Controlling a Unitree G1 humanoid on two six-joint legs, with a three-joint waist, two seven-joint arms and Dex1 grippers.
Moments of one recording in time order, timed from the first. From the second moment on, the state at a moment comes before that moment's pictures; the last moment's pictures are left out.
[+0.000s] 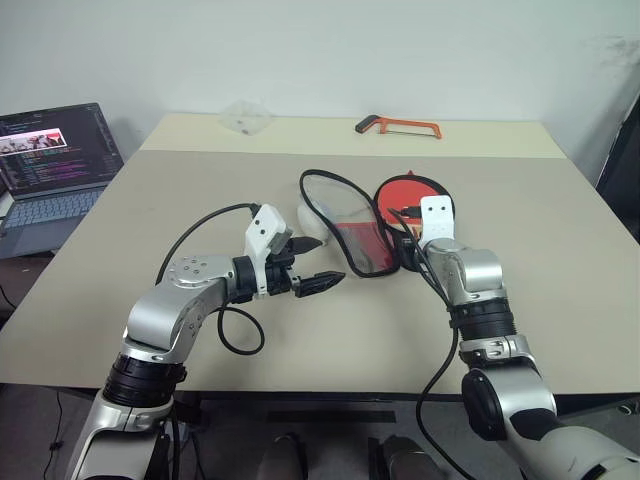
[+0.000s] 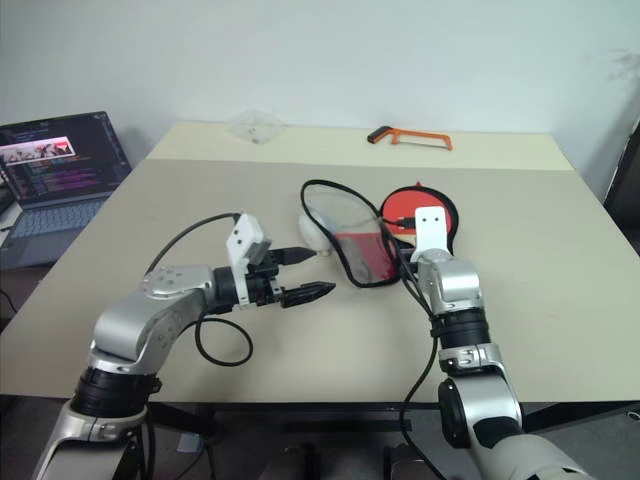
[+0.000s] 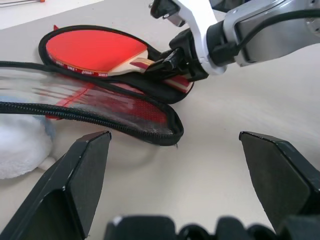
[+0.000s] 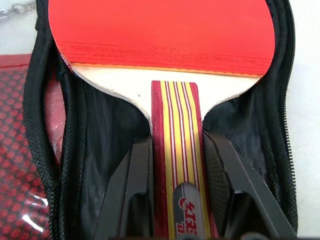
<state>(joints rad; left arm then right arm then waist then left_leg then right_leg) -0.52 0.59 -0.06 -0.19 -0.47 0.69 -0.86 -0.88 -0.07 -0.10 0.37 0.05 0.94 -0.17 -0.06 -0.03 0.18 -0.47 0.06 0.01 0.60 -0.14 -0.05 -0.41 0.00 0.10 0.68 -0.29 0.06</state>
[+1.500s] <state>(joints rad) -0.75 0.54 -0.16 0.28 -0.19 0.45 -0.89 -0.38 -0.77 -0.32 -0.40 0.61 0.88 0.83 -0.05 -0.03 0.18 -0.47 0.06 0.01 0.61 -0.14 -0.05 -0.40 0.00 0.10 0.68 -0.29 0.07</state>
